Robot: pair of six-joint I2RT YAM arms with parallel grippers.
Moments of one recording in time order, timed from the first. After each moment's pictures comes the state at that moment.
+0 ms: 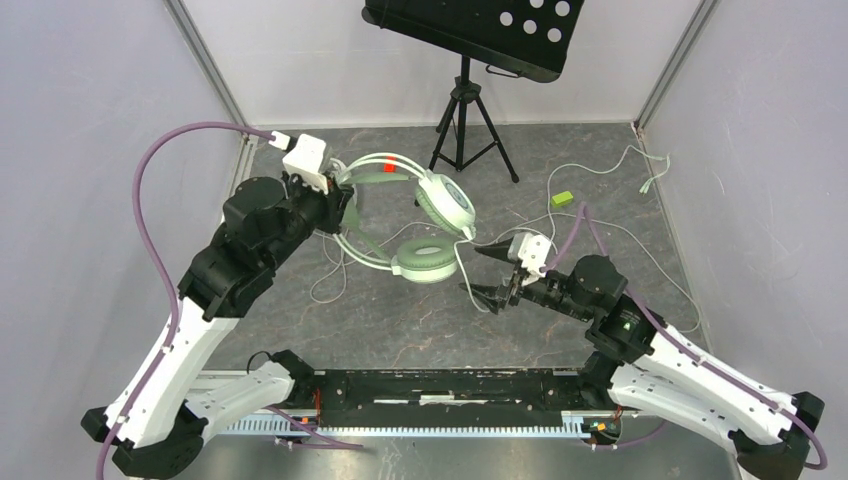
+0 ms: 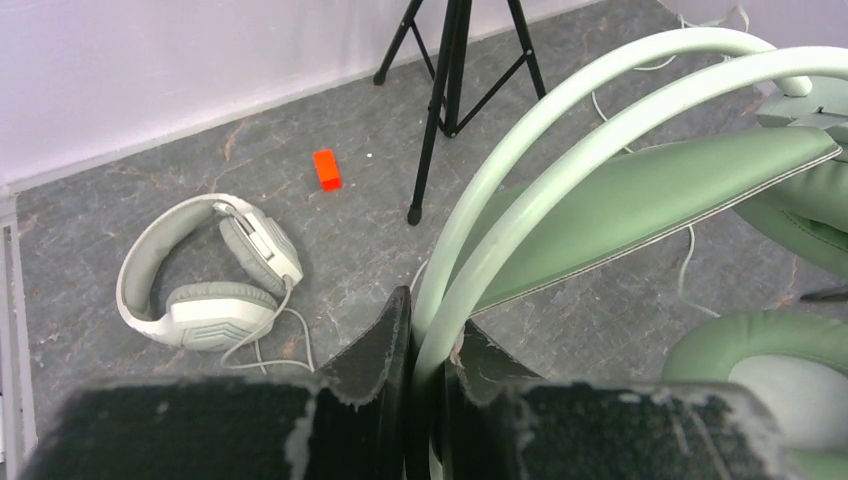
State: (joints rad) left arm -0.61 0.91 1.31 -0.63 -0.16 -0.06; right arm 0.91 0.66 0.66 0.01 -0.19 -0.16
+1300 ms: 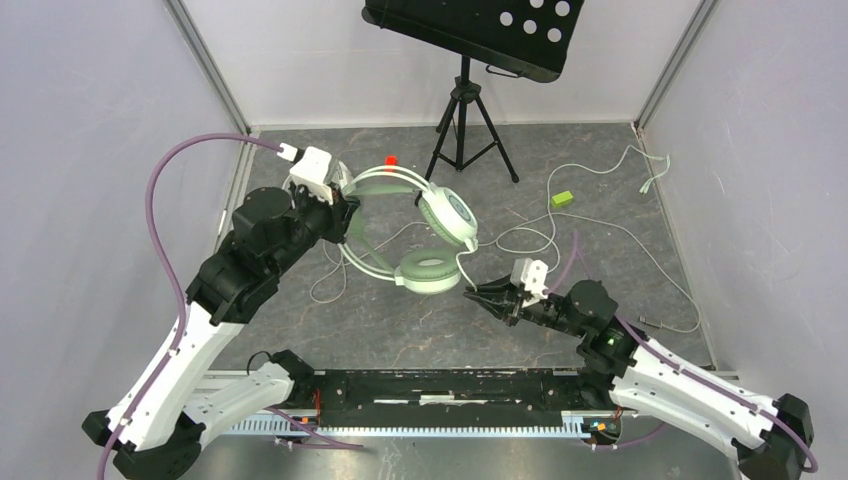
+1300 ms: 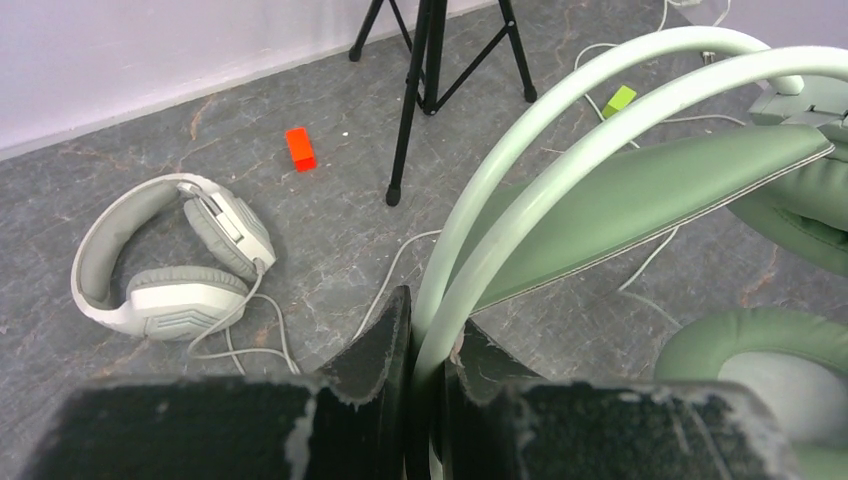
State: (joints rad) left arm -0.61 0.86 1.21 -0.58 -0.11 -0.07; right arm 0.91 0.56 0.37 0.27 -0.32 -0.07
